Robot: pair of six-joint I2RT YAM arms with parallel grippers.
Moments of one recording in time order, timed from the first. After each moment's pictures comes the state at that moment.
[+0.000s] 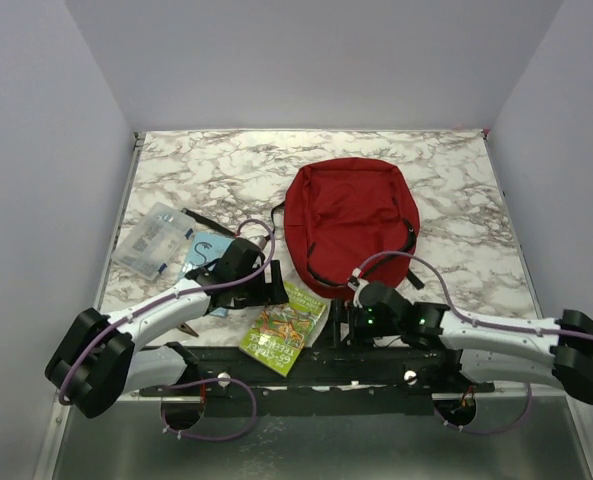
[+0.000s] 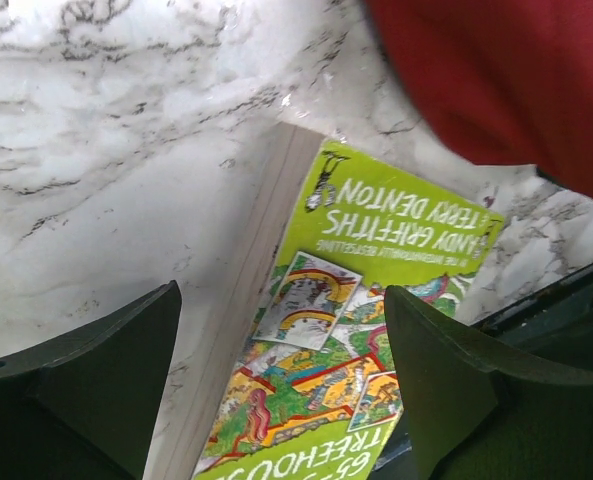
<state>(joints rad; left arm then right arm) -0.65 1.16 0.56 -0.31 0.16 -0.67 1.06 0.94 0.36 -0.10 -0.23 1.11</state>
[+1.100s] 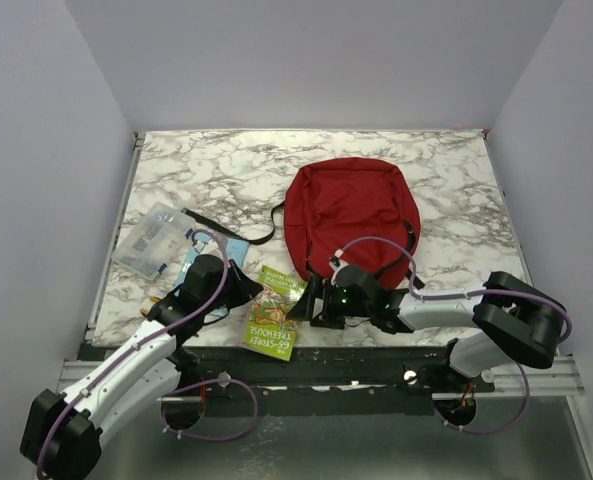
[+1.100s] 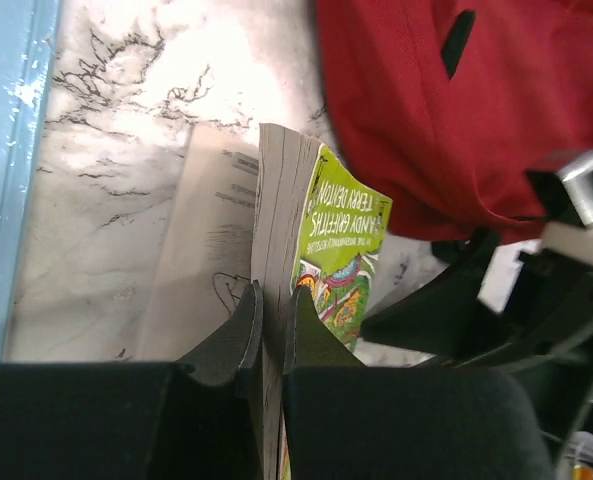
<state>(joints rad) -0.56 0.77 0.34 -0.20 0.09 -0.82 1.01 1.47 0.52 0.31 -0.17 1.12</state>
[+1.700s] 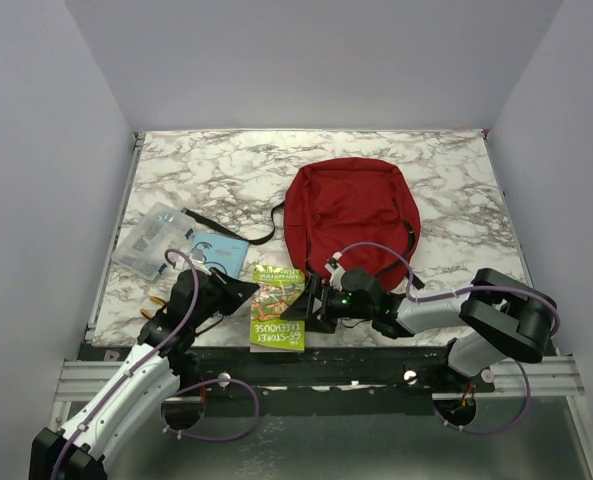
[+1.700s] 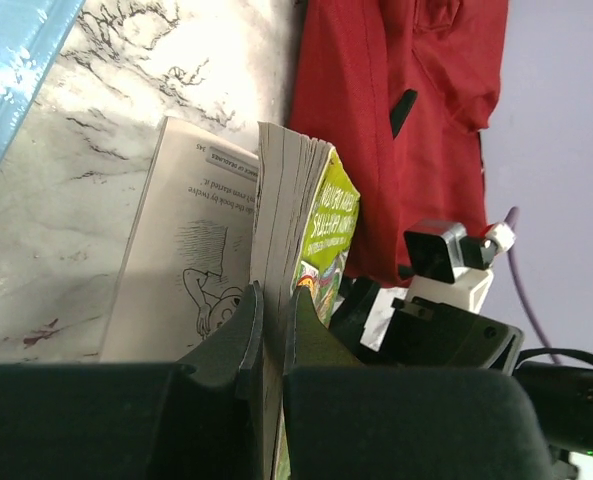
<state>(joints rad) -0.47 0.48 0.21 -0.21 0.13 -1.20 1.02 1.52 0.41 0.65 -0.30 1.30</state>
